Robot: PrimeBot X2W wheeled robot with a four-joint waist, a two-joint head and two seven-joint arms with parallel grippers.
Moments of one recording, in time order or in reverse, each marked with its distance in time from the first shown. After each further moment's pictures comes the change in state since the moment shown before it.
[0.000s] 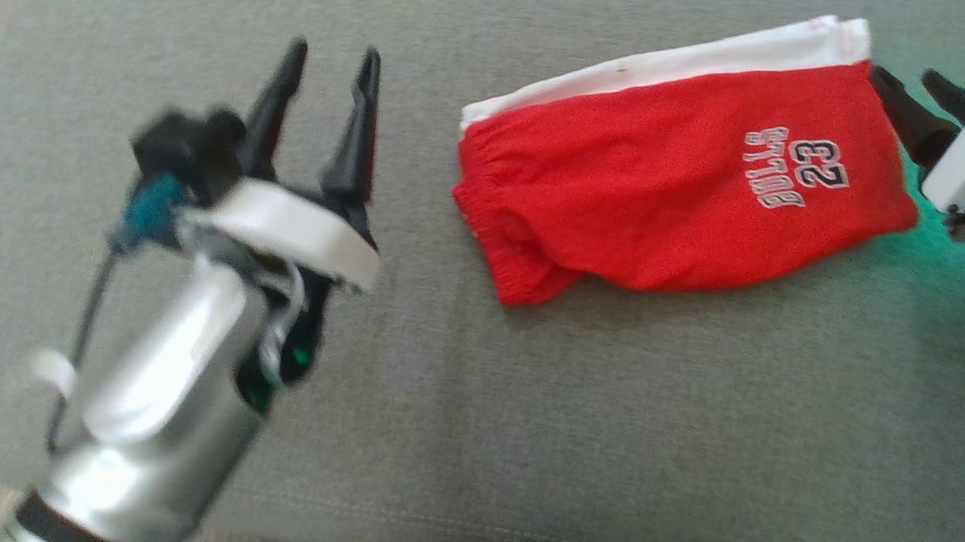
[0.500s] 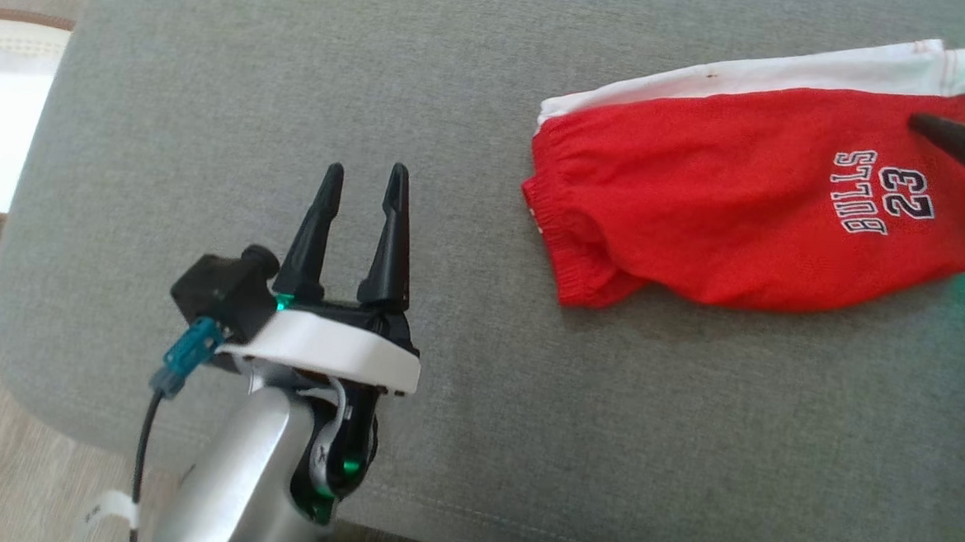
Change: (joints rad) left arm 0.349 -0.241 0.201 -0.123 0.172 -0.056 -0.023; right arm -0.035 -0.002 -0.047 0.157 0.146 0.000 0.448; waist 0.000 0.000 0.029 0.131
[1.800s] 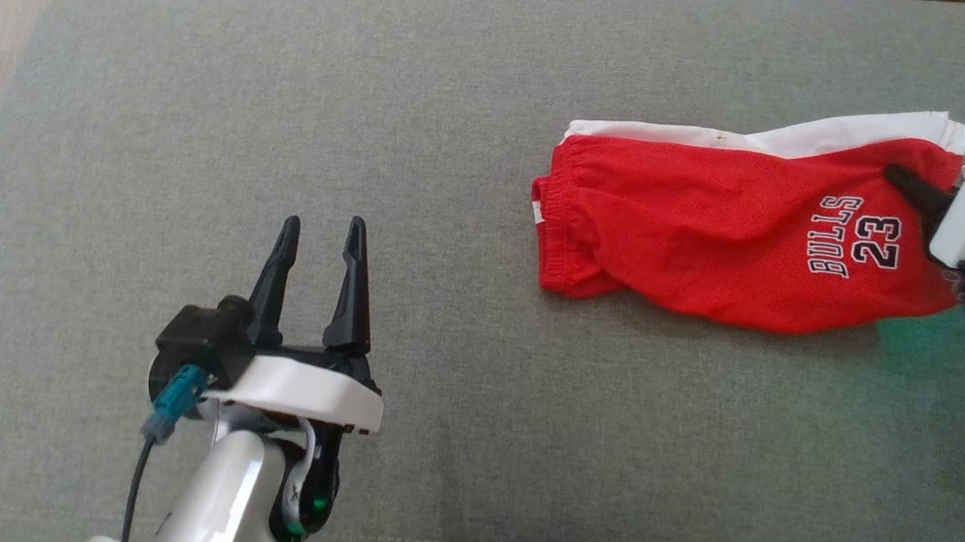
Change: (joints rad) left arm 0.113 -0.030 0.126 0.044 0.175 -0.060 -0.001; right arm 0.135 -0.031 -0.002 -0.147 -0.104 0.000 -0.203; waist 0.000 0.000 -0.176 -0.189
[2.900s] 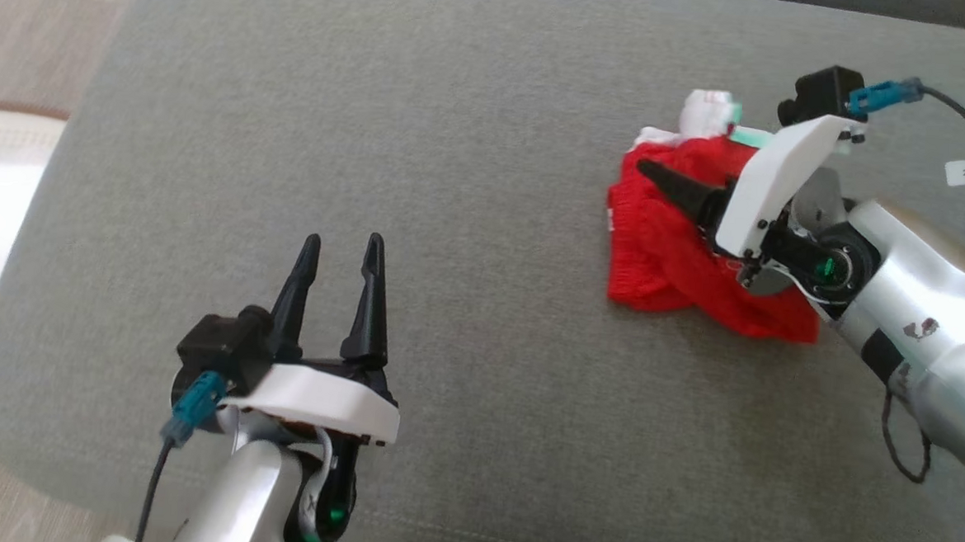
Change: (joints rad) left arm 0.004 0.001 -0.055 0.019 -0.057 0.035 0.000; right arm -0.028 0.319 -0.003 0.008 0.022 0.000 0.024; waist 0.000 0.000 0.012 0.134
